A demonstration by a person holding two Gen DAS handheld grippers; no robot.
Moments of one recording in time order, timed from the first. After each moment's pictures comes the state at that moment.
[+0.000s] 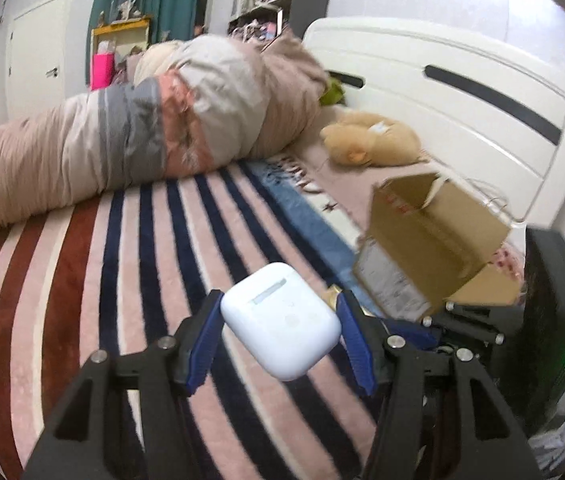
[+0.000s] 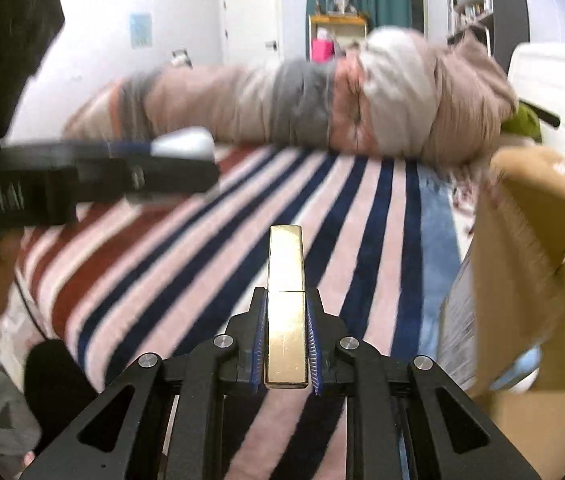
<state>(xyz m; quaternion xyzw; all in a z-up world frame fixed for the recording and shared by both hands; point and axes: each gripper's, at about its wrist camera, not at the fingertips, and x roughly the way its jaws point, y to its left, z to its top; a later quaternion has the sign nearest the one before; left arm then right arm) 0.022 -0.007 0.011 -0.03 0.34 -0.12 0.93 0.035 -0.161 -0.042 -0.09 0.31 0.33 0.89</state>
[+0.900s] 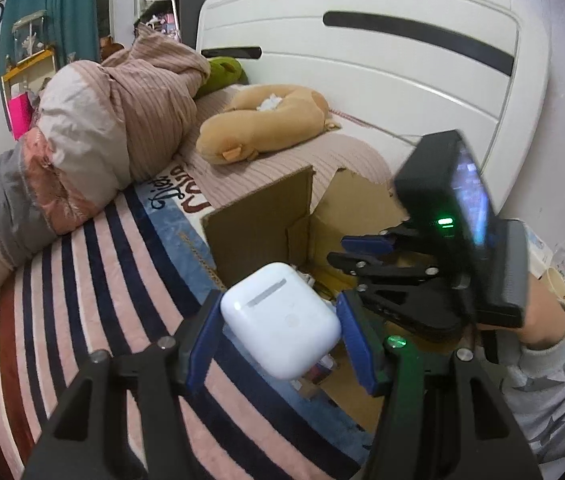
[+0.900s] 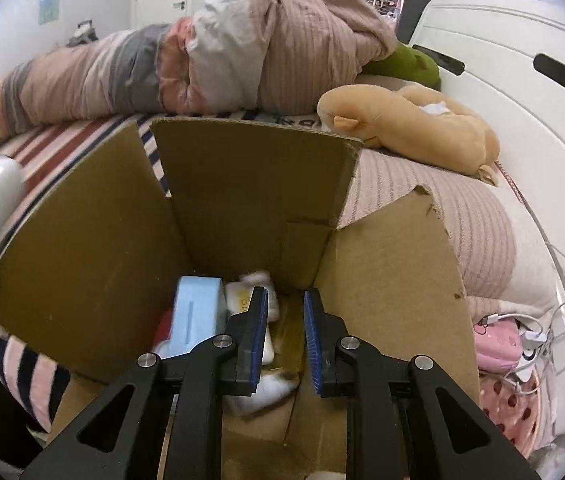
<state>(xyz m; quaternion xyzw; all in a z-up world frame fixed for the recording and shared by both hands) 0.098 -0.199 0.023 0.08 0.38 -0.21 0.90 0.156 -0.336 -0.042 -0.13 0.39 0.17 0.90</state>
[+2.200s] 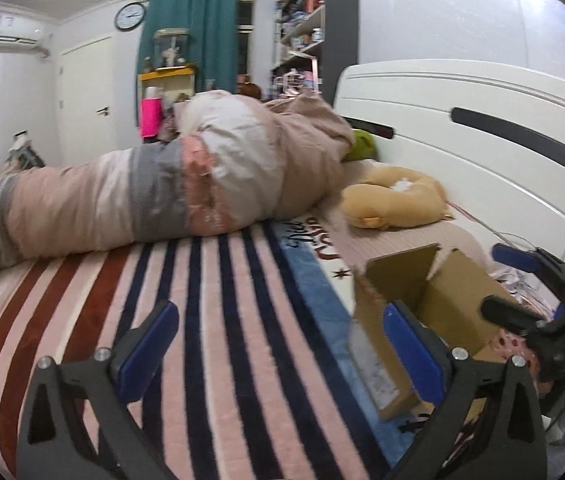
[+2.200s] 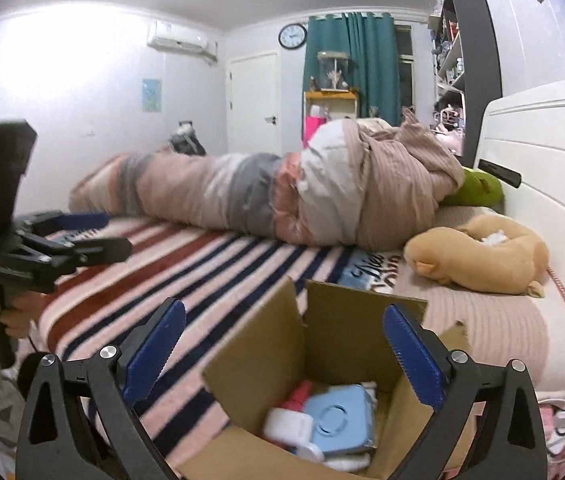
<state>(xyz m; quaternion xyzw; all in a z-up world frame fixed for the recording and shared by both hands) 0.021 -0.090 0.056 -0.02 0.26 0.01 0.96 0.078 -0.331 0.035 -0.05 0.18 0.36 0.91</state>
